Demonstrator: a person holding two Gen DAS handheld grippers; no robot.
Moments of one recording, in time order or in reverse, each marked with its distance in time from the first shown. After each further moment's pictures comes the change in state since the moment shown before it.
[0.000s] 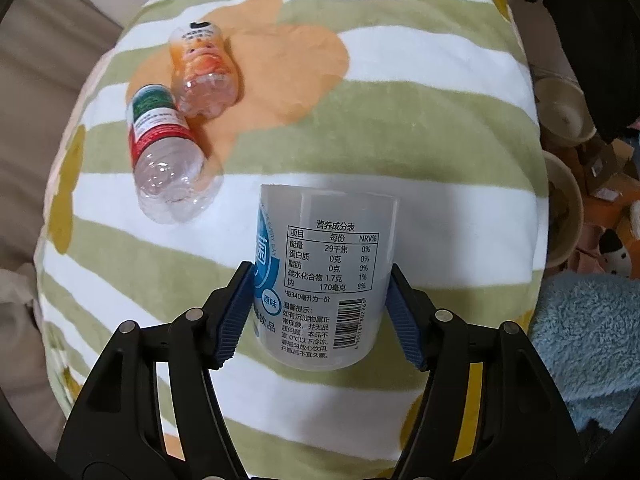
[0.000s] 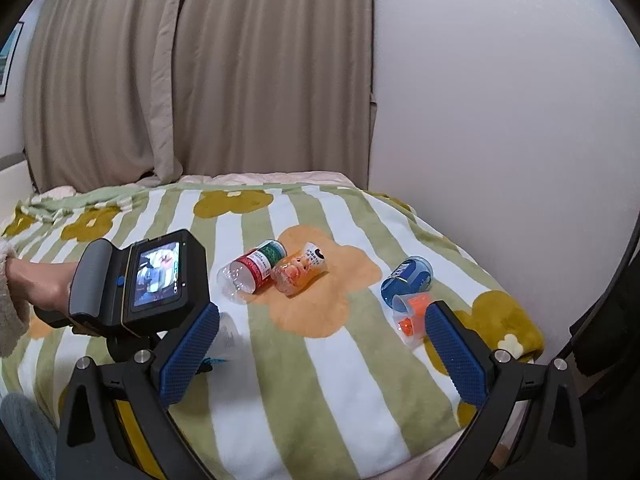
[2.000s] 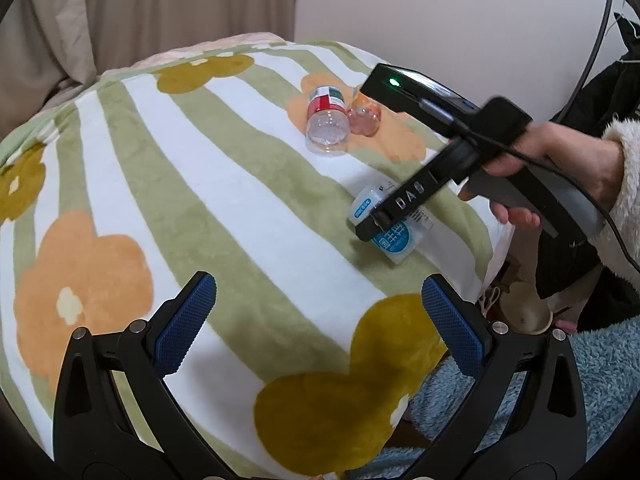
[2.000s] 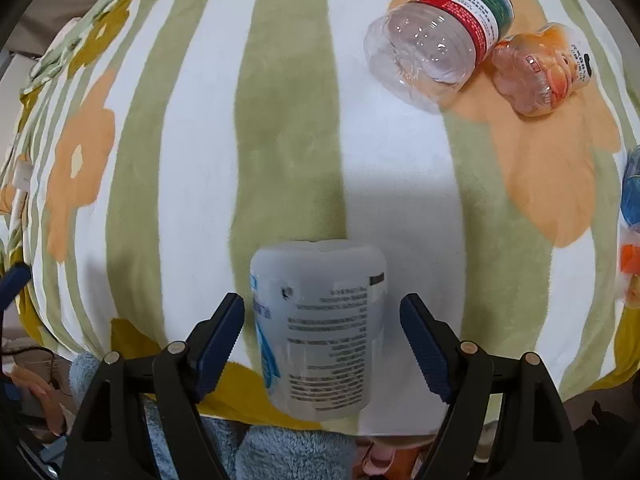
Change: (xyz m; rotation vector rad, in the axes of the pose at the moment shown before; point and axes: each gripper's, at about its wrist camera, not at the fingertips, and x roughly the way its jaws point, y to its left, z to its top) left arm -0.107 0.024 -0.195 -0.731 -0.427 -0.089; right arm 0.220 0.128 -0.023 -0.067 1.082 0.316
